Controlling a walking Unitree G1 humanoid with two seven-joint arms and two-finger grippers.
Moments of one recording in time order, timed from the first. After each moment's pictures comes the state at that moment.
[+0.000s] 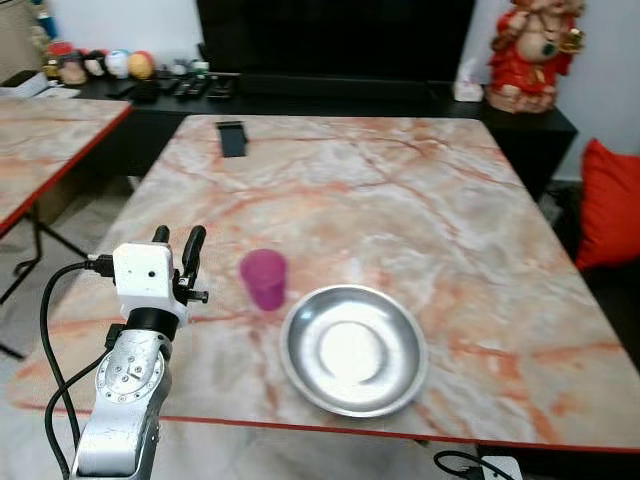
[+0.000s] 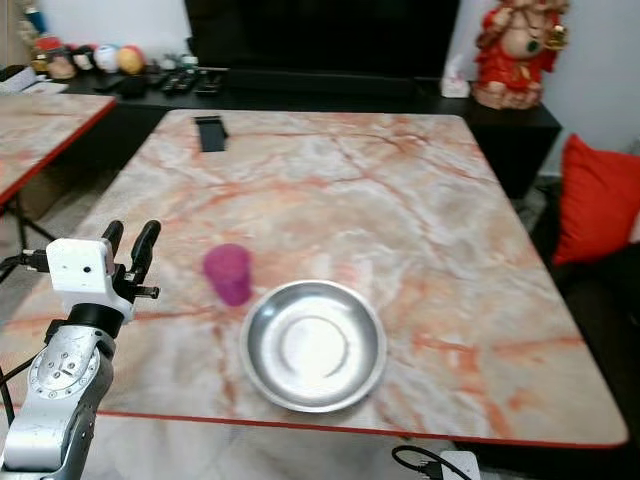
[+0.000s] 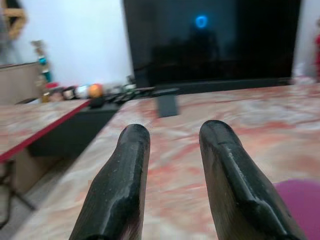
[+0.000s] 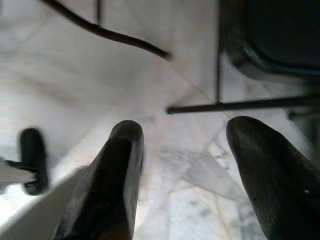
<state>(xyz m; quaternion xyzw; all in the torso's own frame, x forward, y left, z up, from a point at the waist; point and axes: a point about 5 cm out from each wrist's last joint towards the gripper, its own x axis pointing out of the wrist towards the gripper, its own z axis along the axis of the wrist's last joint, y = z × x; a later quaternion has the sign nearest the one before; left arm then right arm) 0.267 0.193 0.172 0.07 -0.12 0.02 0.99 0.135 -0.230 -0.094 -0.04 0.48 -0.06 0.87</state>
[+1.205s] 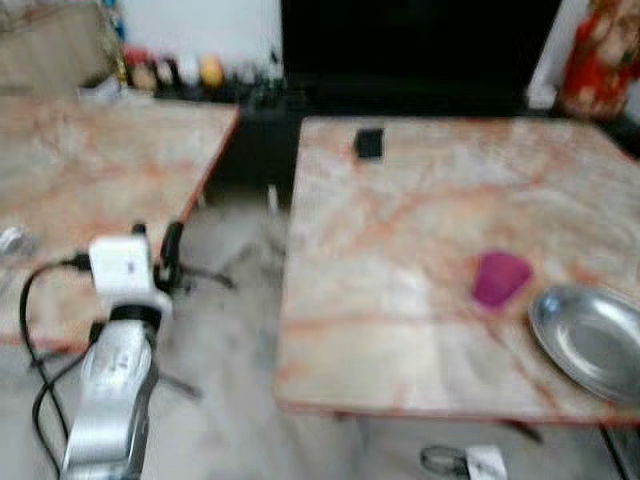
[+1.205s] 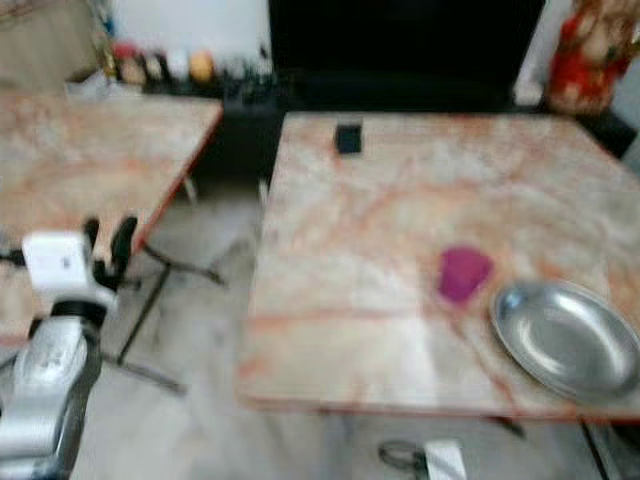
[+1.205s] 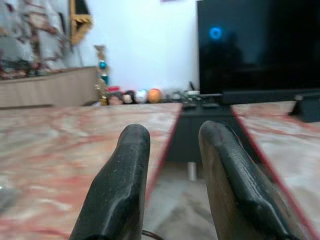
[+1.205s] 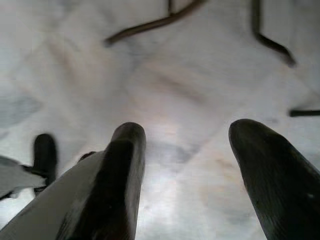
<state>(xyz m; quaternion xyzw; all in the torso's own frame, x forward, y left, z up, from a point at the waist) 0.271 0.203 0.180 0.07 -0.14 0.05 0.99 0.141 -0.220 -0.094 -0.05 0.48 -0.03 0.88</state>
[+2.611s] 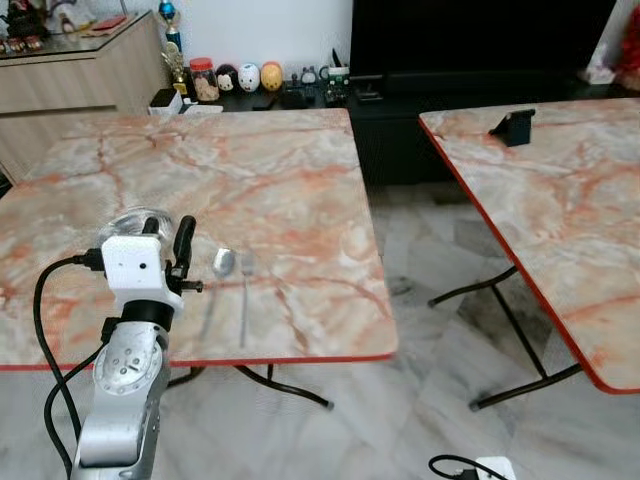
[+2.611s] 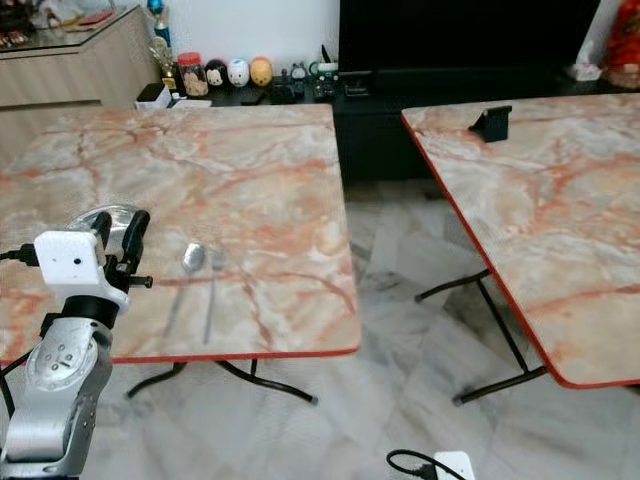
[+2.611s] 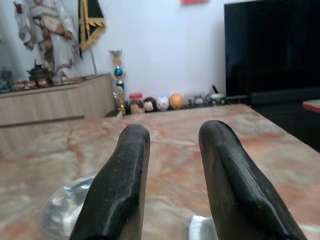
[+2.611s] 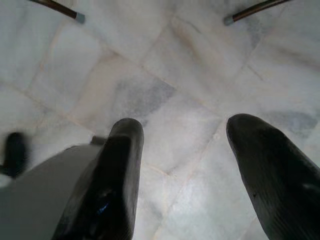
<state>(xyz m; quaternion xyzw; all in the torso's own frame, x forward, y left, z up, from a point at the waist) 0.273 0.189 0.188 0.06 -0.16 0.03 0.98 0.131 -0.238 -0.094 -0.07 0.49 -0.04 0.87</state>
